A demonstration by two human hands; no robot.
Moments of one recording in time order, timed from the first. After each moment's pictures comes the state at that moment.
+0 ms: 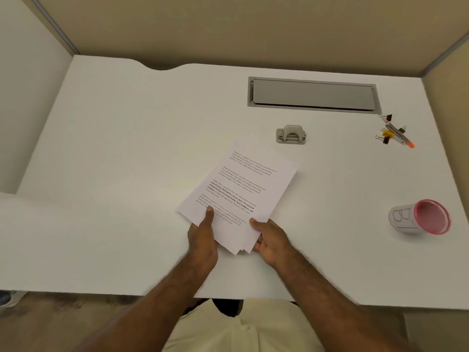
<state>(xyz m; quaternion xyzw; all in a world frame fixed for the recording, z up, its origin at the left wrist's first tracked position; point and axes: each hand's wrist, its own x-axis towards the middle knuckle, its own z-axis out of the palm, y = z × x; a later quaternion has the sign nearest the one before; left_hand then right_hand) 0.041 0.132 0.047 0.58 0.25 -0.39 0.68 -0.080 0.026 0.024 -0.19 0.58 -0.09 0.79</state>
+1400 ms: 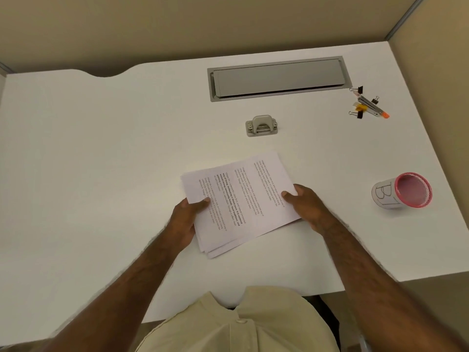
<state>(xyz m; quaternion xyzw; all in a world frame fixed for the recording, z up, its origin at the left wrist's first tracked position) 0.104 0.078 0.027 0.60 0.03 -0.58 0.55 -0.161 -0.121 0.025 -0.57 0.59 -0.03 0.58</state>
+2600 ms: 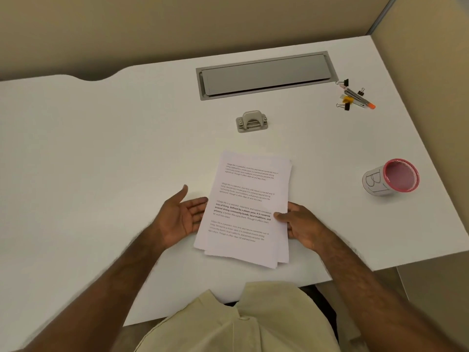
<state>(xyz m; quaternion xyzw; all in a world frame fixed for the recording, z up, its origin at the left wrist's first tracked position) 0.126 0.084 0.028 0.50 0.11 -0.71 0.48 -0.187 -0.061 0.033 -0.35 0.58 -0.03 0.74</state>
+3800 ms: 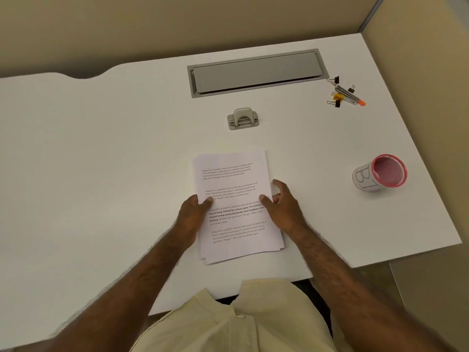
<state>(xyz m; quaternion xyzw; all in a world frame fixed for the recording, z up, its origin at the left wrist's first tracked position) 0.050 0.061 0.030 0.72 -0.06 -0.53 0.44 -0.167 -0.061 0.027 -0.60 0.62 -0.07 0.50</state>
